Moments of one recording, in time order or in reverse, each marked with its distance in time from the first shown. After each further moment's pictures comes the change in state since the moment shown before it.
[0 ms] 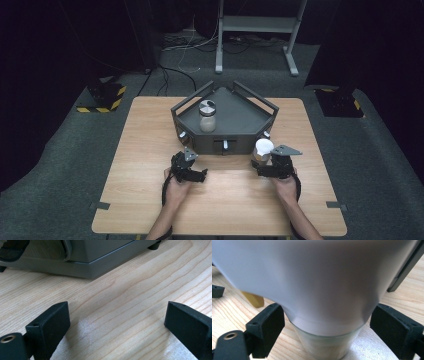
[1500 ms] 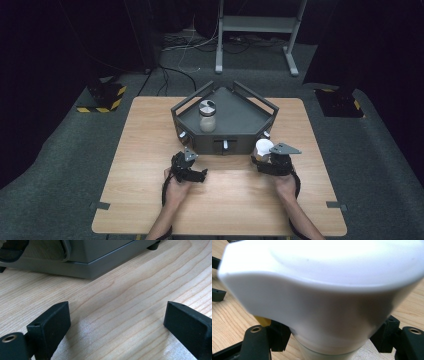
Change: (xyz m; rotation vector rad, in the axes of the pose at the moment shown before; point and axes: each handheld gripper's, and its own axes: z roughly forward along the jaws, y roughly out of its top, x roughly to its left) left arm 0.000 0.000 0.000 -0.003 -0.003 0.003; right arm 0.002 0.003 0.001 -0.031 -0.003 -0.048
